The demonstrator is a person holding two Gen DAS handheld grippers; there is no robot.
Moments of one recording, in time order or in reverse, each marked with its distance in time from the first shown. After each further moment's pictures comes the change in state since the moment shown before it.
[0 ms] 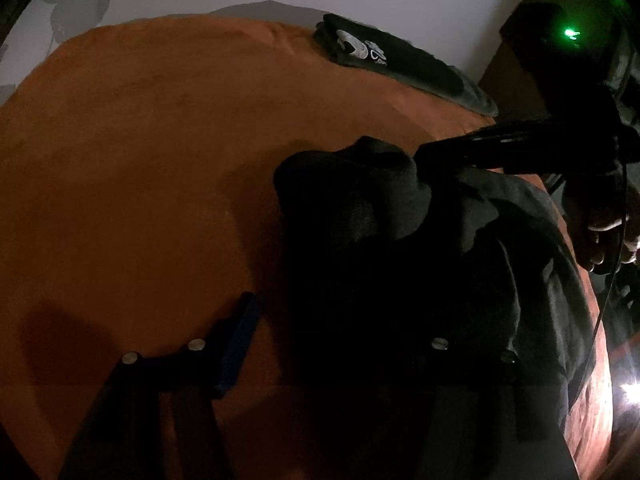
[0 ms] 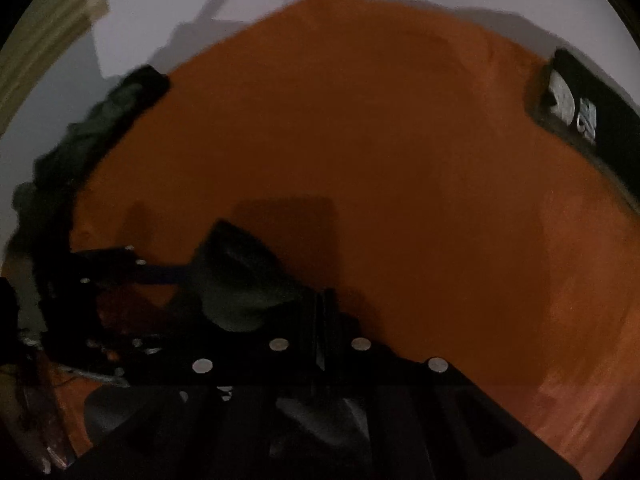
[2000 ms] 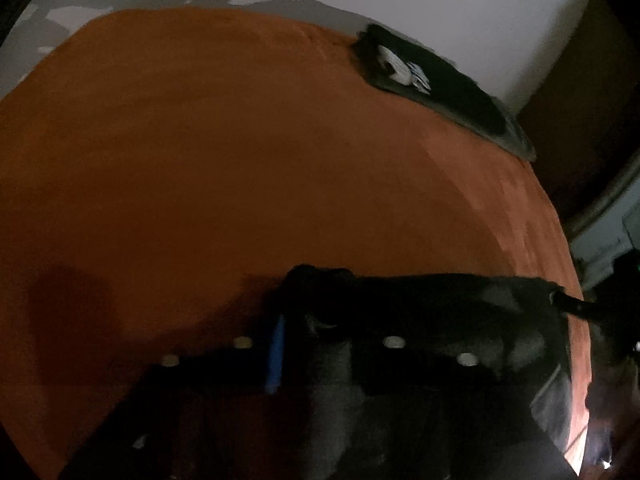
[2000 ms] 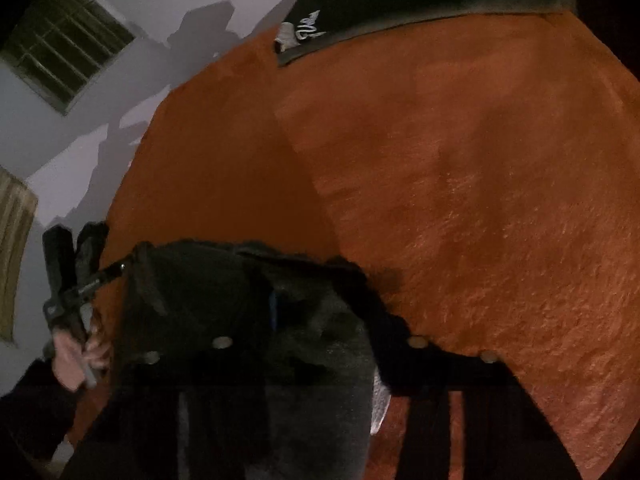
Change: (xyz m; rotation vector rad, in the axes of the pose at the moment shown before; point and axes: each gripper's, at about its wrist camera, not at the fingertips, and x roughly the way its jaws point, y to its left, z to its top) left arm 0.032 0.006 0.076 -0.167 -0.015 0.064; right arm -0.092 -0.179 -0.194 0.675 -0.267 0.009
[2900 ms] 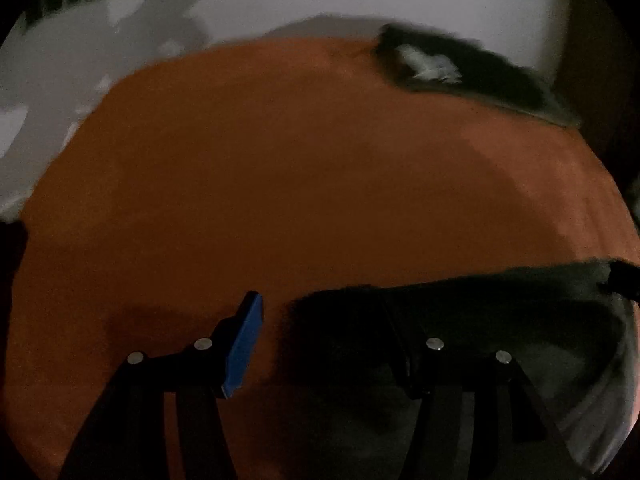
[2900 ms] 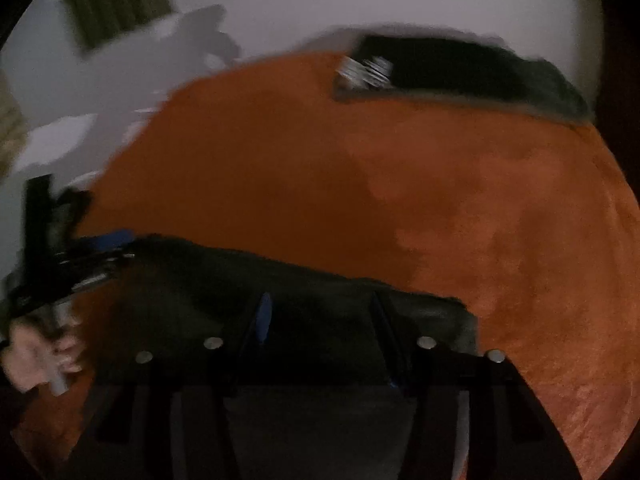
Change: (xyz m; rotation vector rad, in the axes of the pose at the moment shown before) left arm 0.006 -0.016 -0.013 0.106 -0.027 0.286; right arm 0.047 0.101 -0.003 -0.223 -0.075 -0.248
